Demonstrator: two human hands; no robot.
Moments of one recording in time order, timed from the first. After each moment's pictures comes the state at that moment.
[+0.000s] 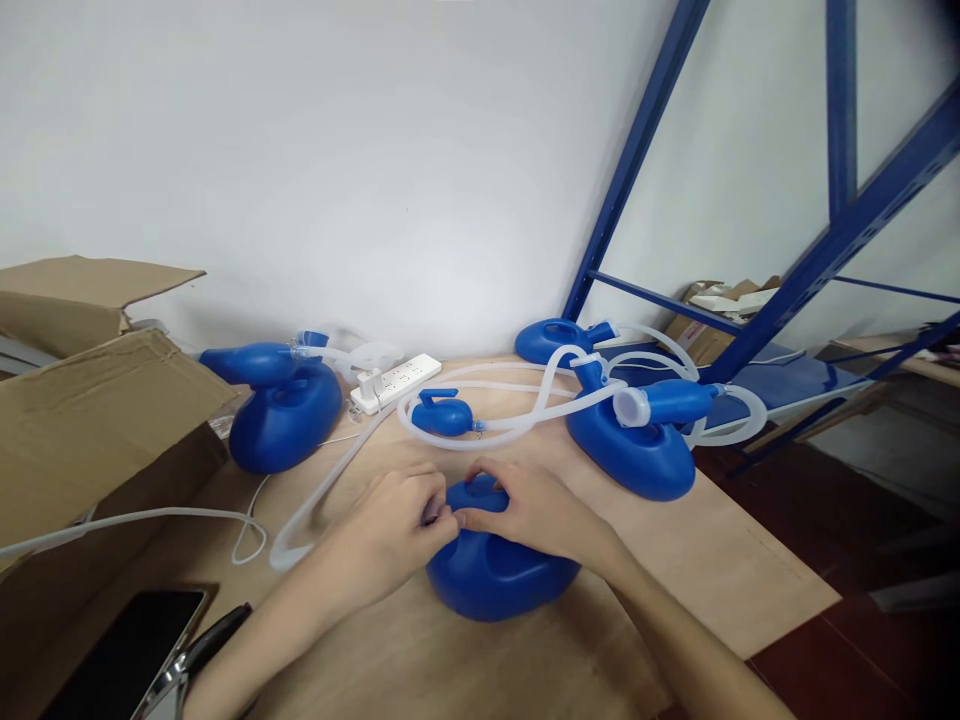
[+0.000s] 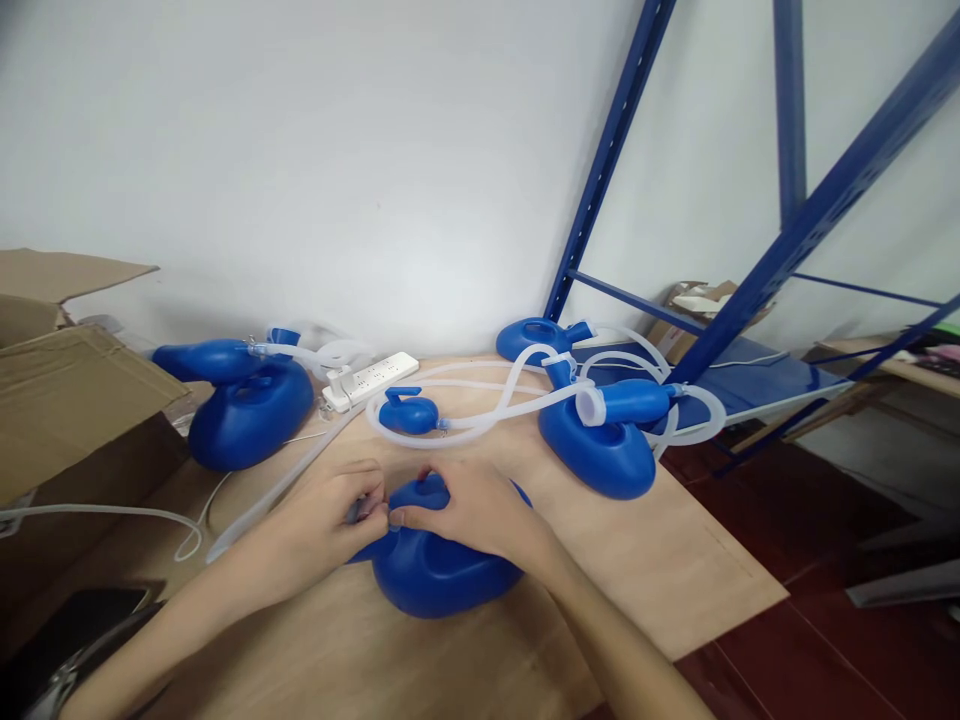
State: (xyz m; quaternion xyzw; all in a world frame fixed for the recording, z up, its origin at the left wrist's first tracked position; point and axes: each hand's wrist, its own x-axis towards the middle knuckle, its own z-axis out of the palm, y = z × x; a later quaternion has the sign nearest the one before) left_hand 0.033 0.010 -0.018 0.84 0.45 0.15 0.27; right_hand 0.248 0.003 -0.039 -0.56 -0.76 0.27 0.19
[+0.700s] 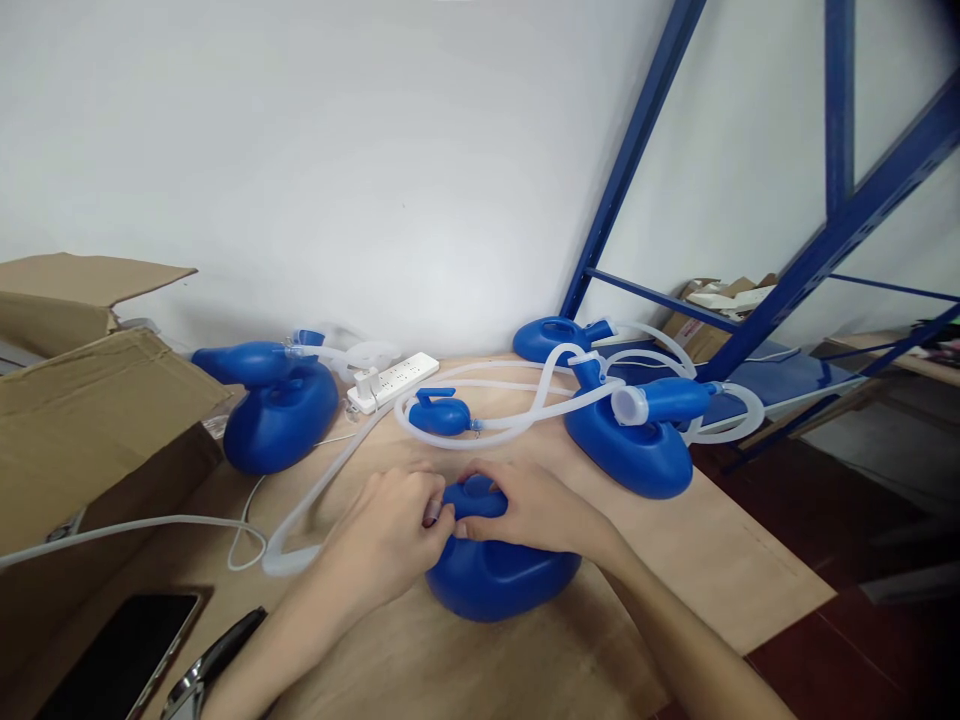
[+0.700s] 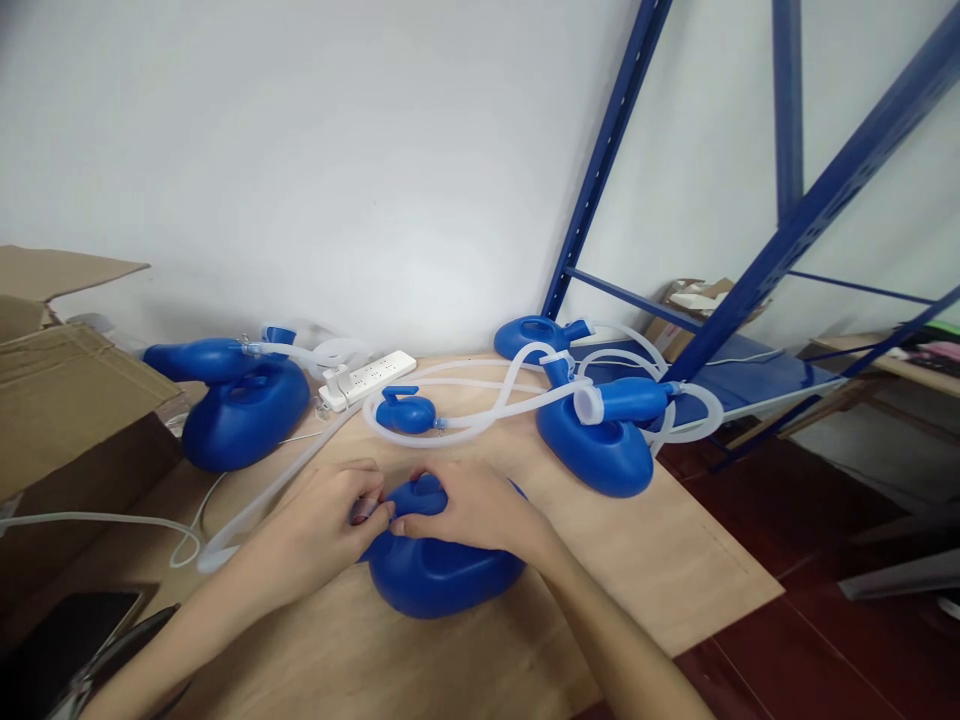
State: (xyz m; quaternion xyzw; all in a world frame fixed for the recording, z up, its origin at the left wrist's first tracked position) left_hand 0.043 0.006 -0.017 0.83 0.50 0.11 0.20; right_hand 0.253 0.009 -0.038 -0.50 -0.79 0.29 0.19
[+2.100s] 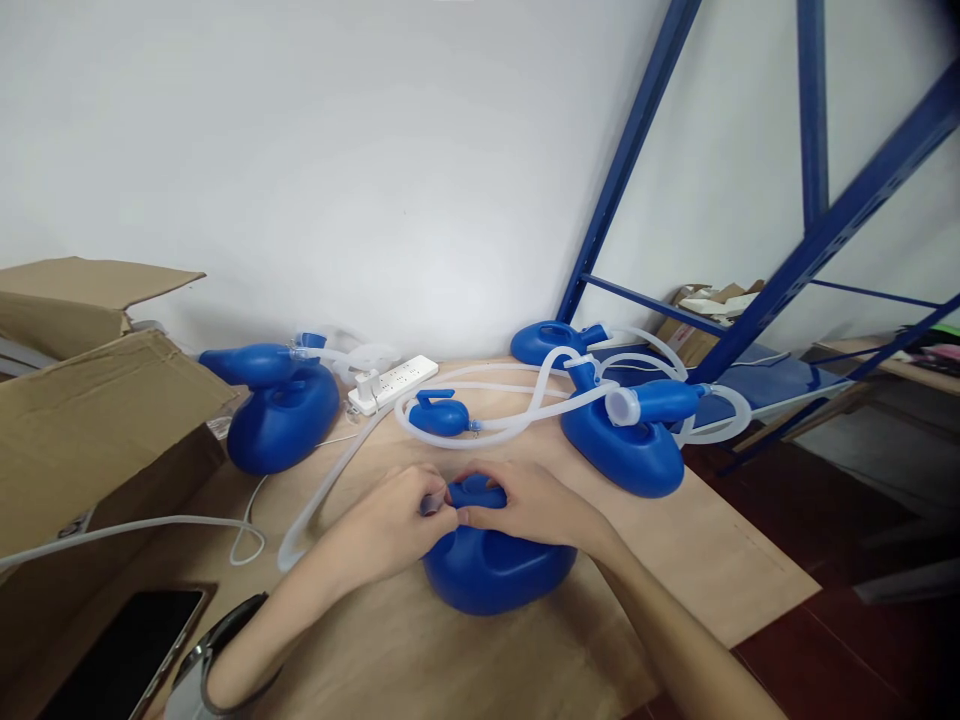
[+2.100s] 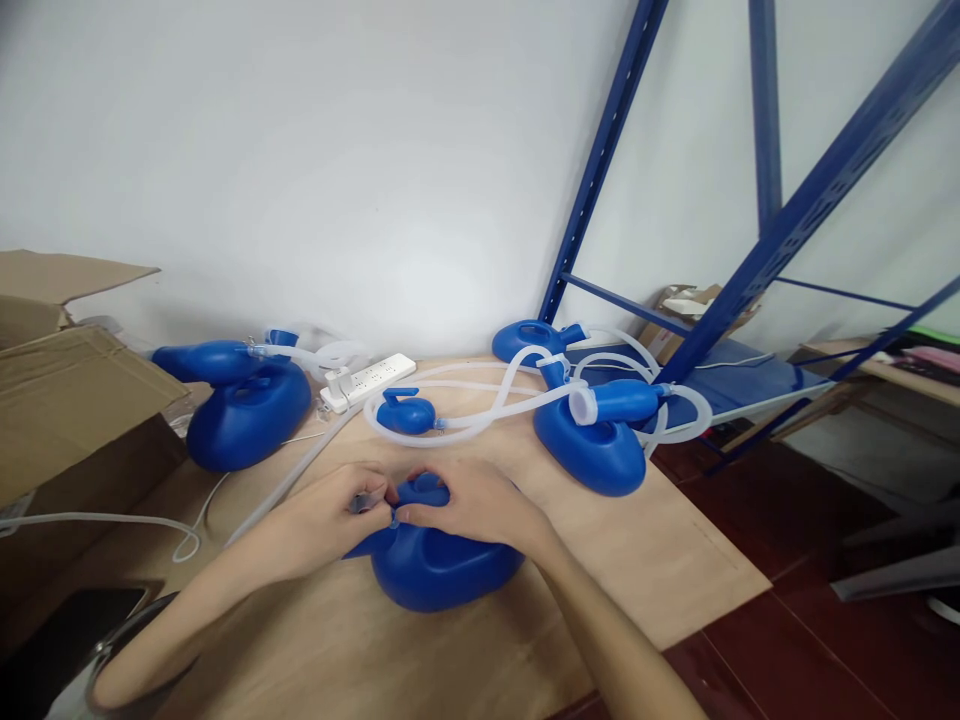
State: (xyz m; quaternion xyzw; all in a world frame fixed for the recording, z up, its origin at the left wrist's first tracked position) left_hand 0.038 0.010 -0.015 0.81 0.47 0.14 0.31; right_hand 0.256 0.007 -0.038 -0.48 -0.81 0.28 0.20
